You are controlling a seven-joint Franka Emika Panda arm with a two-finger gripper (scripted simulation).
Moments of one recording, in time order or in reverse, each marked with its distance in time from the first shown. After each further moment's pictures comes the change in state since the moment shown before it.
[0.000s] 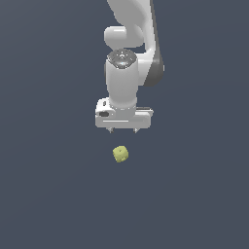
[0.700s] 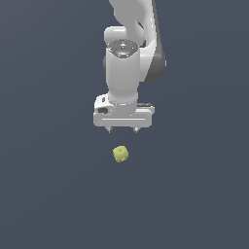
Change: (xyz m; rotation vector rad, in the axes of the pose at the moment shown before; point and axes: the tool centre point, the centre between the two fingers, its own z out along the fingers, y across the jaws) arm 0.015 0.000 -0.022 -0.011 0.047 -0.016
